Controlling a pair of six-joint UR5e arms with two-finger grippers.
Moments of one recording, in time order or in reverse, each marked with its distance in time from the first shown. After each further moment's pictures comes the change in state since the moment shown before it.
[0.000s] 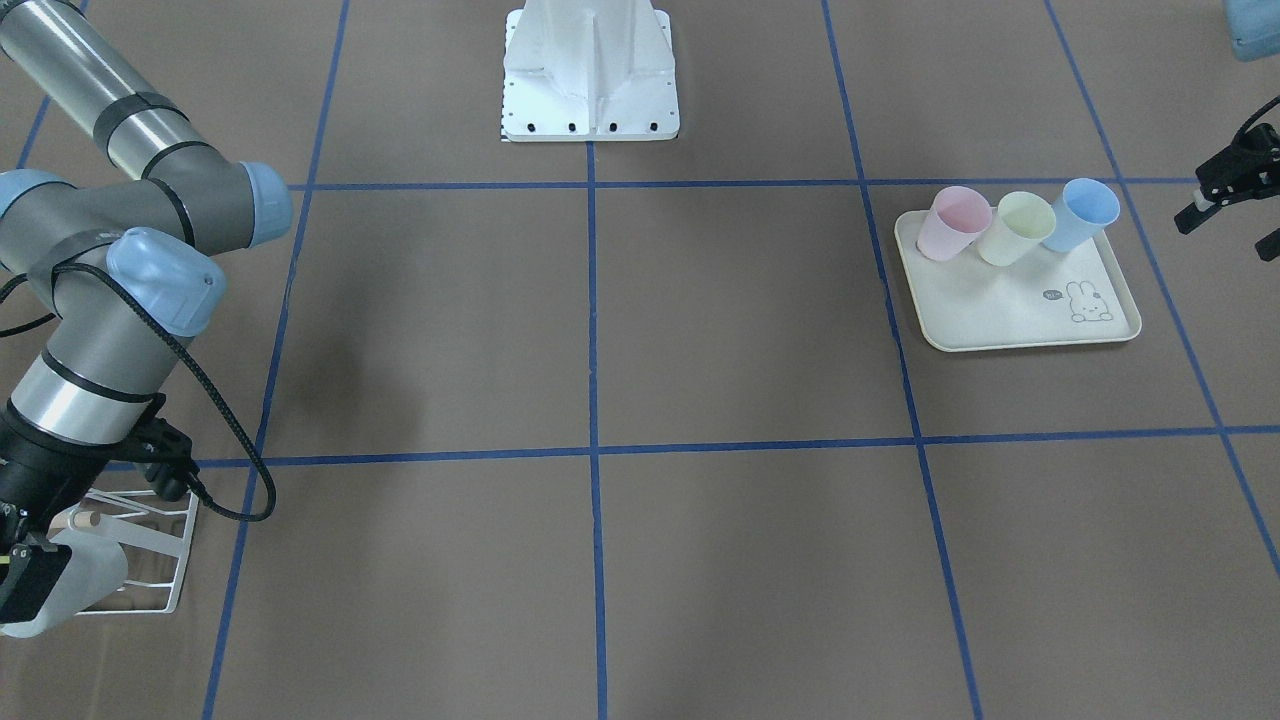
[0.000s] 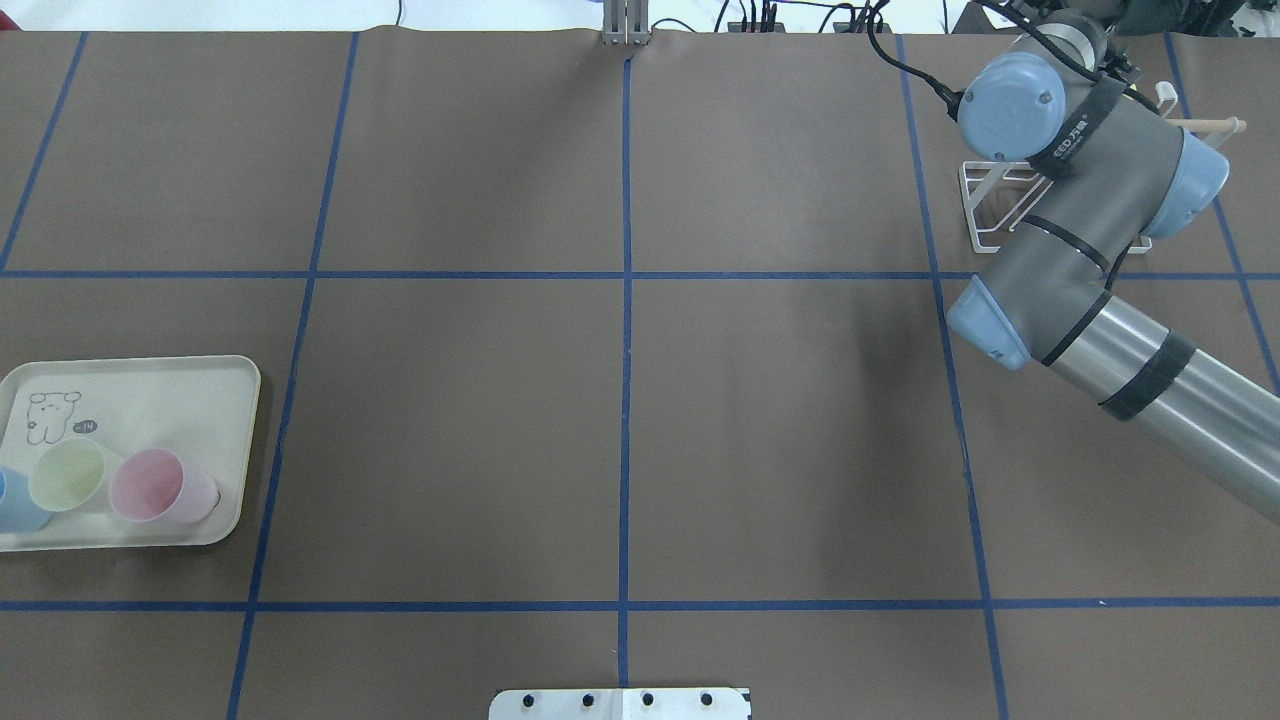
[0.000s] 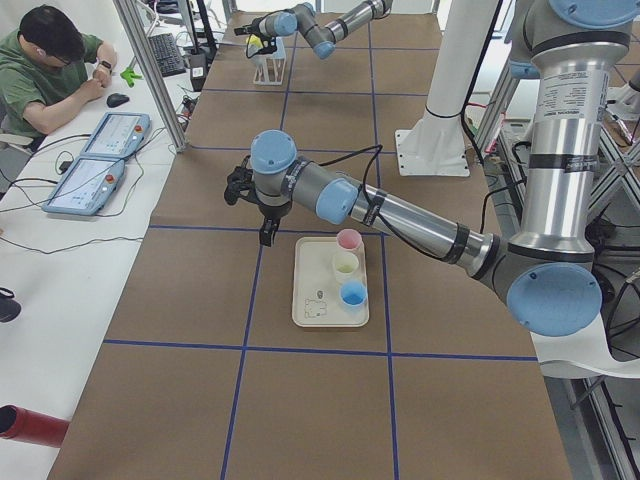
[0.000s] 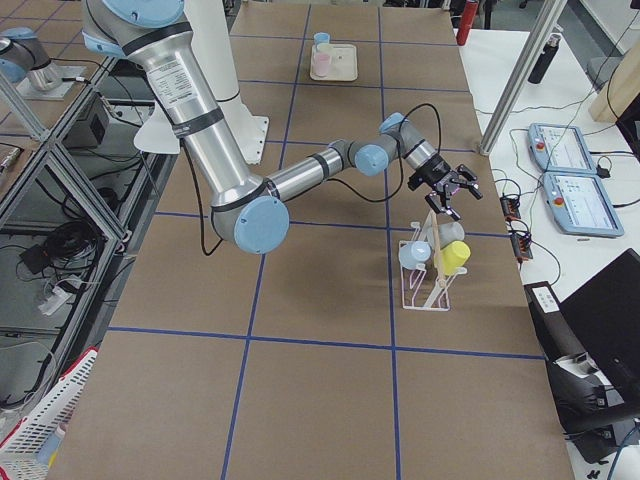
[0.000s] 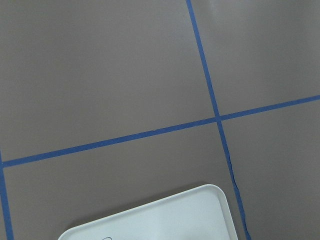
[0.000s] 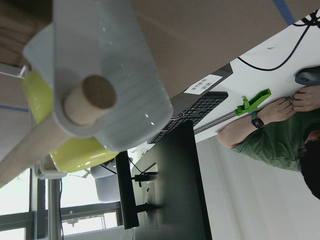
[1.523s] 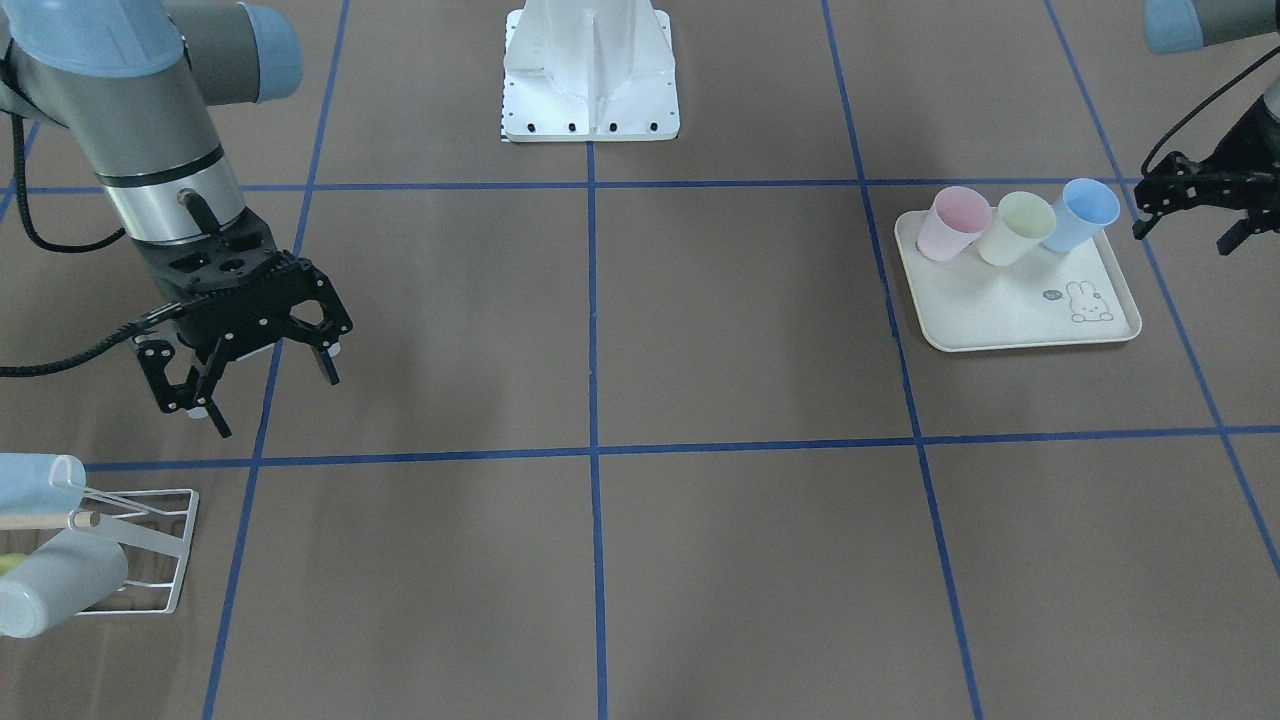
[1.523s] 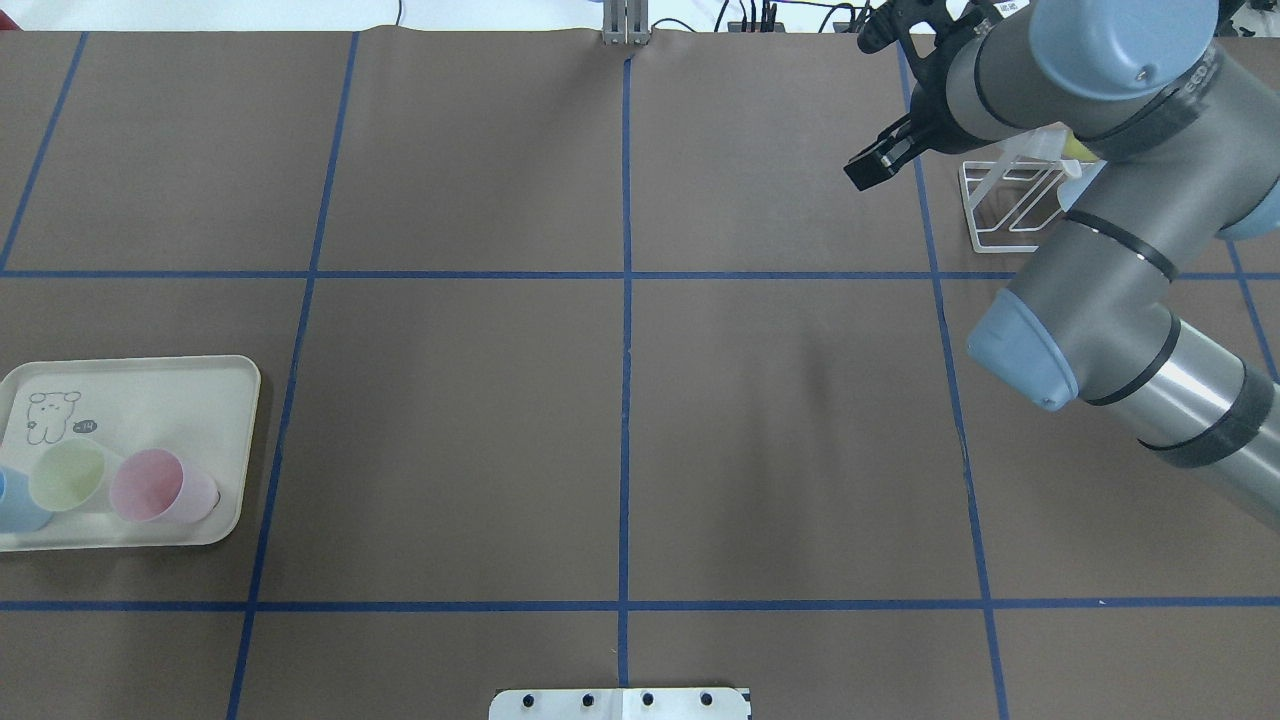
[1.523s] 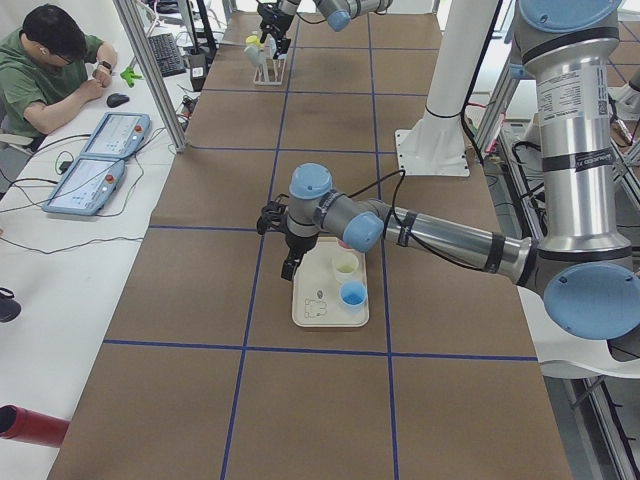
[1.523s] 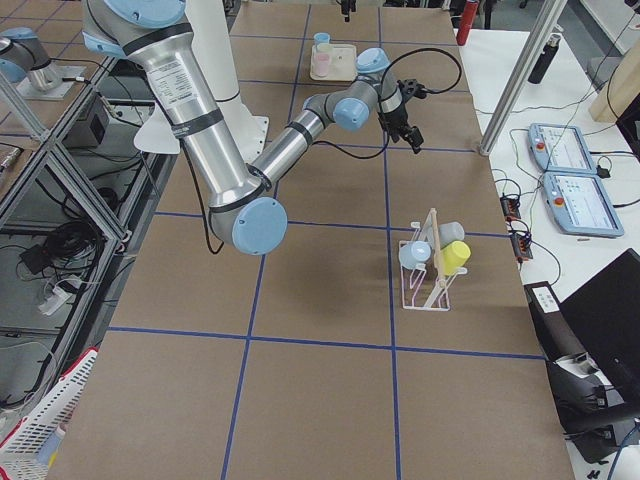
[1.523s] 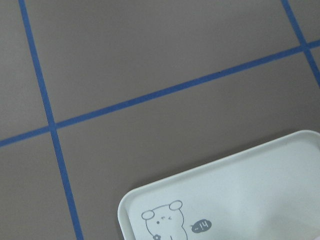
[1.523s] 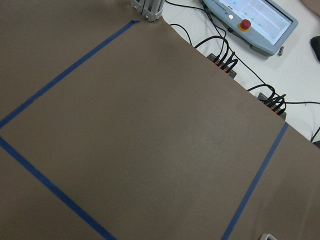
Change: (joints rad) left arm 0.228 0.274 -0.018 -0.276 0.306 -0.091; right arm -0.041 -0.015 0.351 -0.013 0.798 1.694
